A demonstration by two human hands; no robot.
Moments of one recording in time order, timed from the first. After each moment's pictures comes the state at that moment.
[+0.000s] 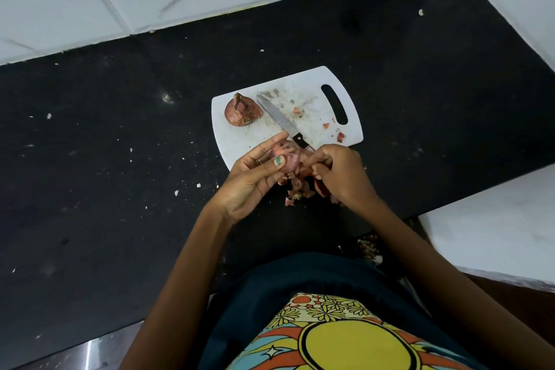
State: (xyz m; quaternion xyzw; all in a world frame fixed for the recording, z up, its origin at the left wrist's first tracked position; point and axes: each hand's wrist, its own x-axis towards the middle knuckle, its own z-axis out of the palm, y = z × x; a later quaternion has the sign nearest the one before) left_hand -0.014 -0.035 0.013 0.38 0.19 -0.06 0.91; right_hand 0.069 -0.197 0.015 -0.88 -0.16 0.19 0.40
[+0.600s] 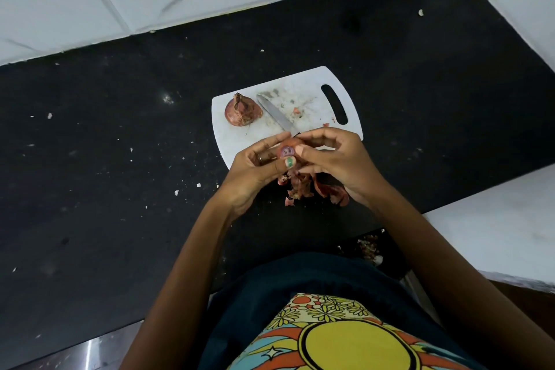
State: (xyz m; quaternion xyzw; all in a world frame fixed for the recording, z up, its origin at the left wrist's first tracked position) left_hand -0.009 -0.038 0.021 0.51 0.20 -0.04 0.83; right_hand 0.074 -0.191 0.047 -0.69 -0.10 0.32 0.64
